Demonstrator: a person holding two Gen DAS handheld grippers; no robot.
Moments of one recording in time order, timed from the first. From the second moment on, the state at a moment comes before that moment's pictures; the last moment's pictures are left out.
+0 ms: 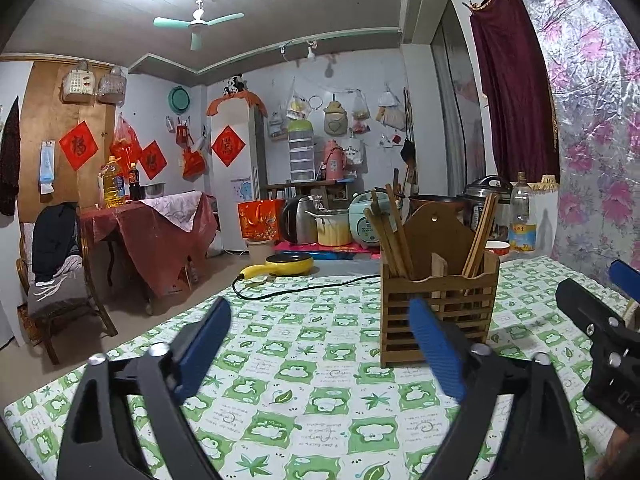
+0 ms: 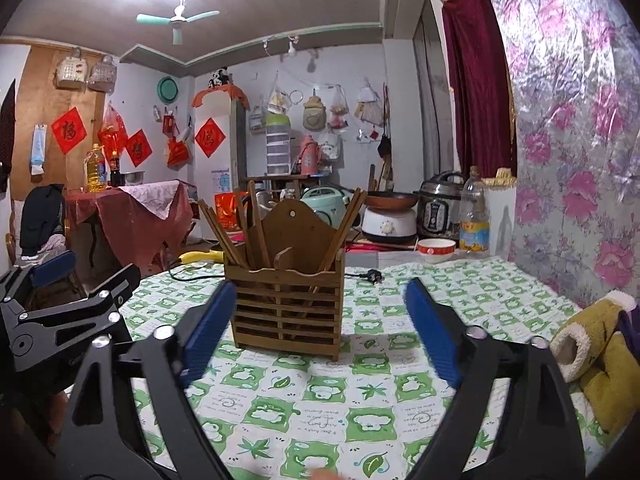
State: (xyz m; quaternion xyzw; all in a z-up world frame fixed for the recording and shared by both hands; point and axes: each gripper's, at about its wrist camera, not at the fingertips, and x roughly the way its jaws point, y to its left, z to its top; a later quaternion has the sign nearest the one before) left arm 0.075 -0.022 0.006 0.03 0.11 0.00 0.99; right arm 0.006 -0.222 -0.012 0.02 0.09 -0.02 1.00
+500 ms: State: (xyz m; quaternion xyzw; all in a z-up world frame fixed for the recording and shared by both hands) left arm 0.072 -0.023 0.005 0.03 0.11 -0.01 0.99; right arm 0.003 -0.227 -0.011 0.02 0.08 -0.04 1.00
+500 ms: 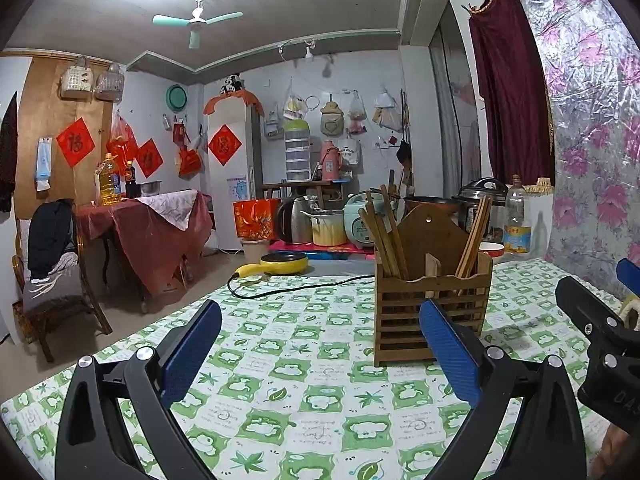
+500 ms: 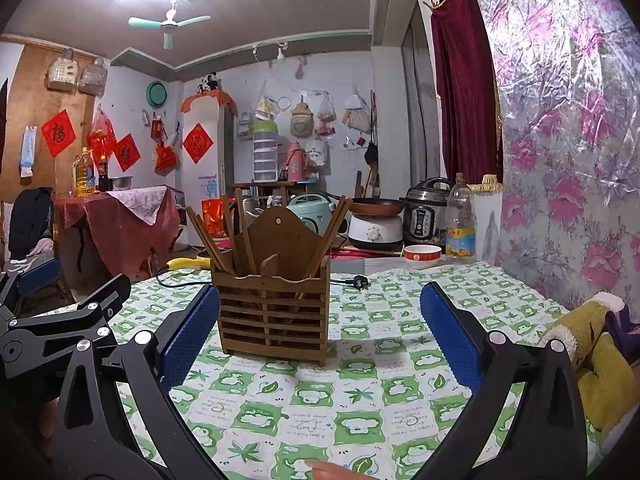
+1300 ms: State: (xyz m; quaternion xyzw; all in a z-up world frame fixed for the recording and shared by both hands) left arm 0.074 -0.021 0.004 0.02 0.13 0.00 0.99; right arm 0.003 -0.229 -0.012 0.03 0.08 -0.05 1.00
